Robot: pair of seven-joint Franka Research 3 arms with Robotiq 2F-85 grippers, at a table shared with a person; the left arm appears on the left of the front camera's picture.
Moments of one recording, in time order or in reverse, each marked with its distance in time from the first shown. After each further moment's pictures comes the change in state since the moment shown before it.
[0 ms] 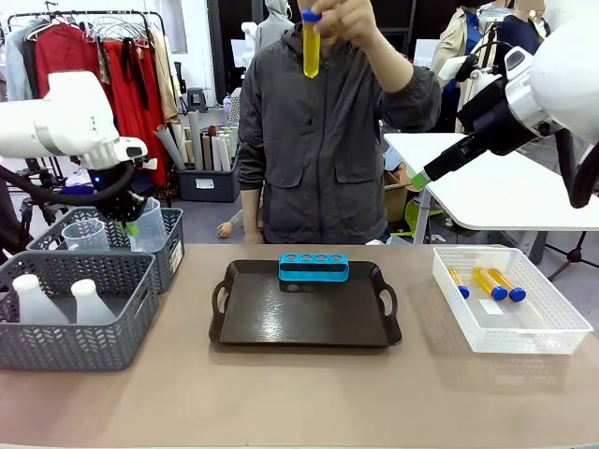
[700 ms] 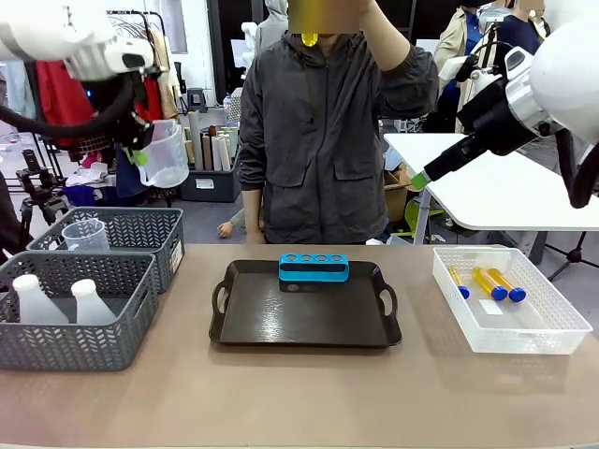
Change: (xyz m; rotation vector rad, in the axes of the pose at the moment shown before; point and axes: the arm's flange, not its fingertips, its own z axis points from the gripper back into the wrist) left arm -0.056 -0.120 0.194 0.090 -0.204 -0.324; right arm 0.000 0.000 0.000 -0.001 0.000 -0.001
